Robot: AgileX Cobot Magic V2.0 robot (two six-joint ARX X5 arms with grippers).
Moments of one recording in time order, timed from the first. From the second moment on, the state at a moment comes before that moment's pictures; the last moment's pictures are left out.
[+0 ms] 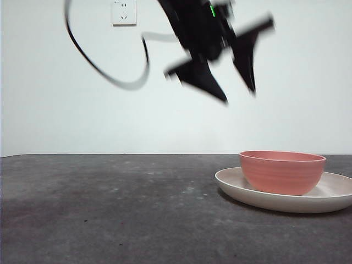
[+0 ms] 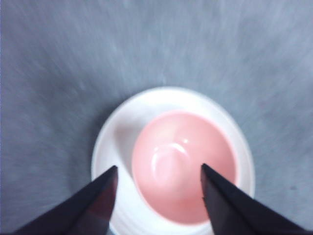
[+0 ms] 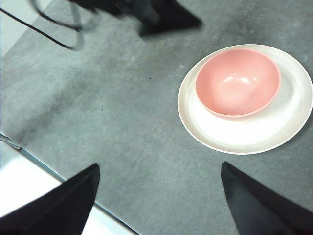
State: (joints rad) left arm -0.81 1.87 1.67 -0.53 0.06 -0.26; right arm 0.18 0.55 0.91 -1.06 -0.49 0.09
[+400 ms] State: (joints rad) left arm -0.75 1.47 1.61 -0.68 -0.05 -0.21; right arm 0.18 0.55 0.91 -1.06 -0.44 0.09
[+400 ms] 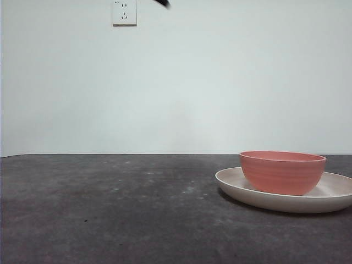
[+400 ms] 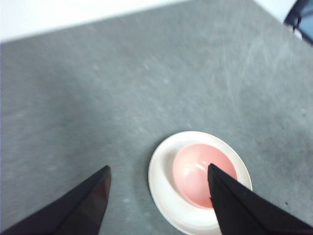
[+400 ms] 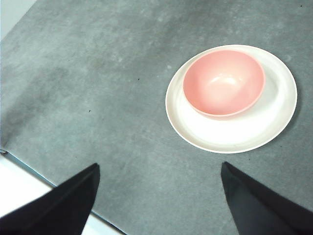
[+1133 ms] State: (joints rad) left arm -0.70 0.88 0.96 -0.70 0.20 -0.17; right arm 0.18 0.55 0.91 -1.07 -0.44 0.09
